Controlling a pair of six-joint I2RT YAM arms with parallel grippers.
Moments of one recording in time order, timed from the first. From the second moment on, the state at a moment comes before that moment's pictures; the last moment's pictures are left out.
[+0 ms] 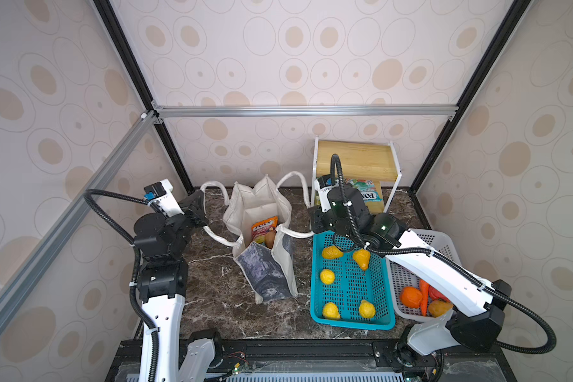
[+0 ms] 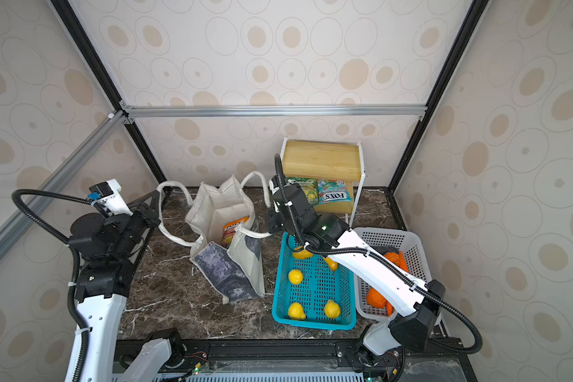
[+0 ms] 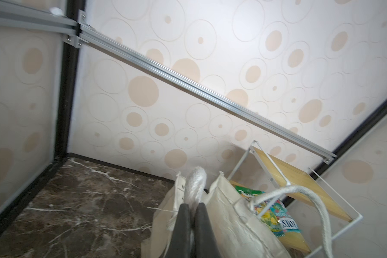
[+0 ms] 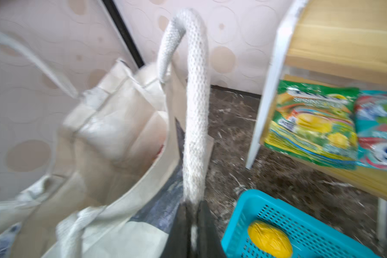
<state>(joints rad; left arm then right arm) 0.15 0.85 1.03 -0.15 0.36 -0.49 0.86 1.48 1.60 -0.58 0.16 0.33</state>
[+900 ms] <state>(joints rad) -0.21 1.10 1.29 -0.28 0.18 -0.39 0.92 1.70 1.67 -0.45 -0.35 0.20</state>
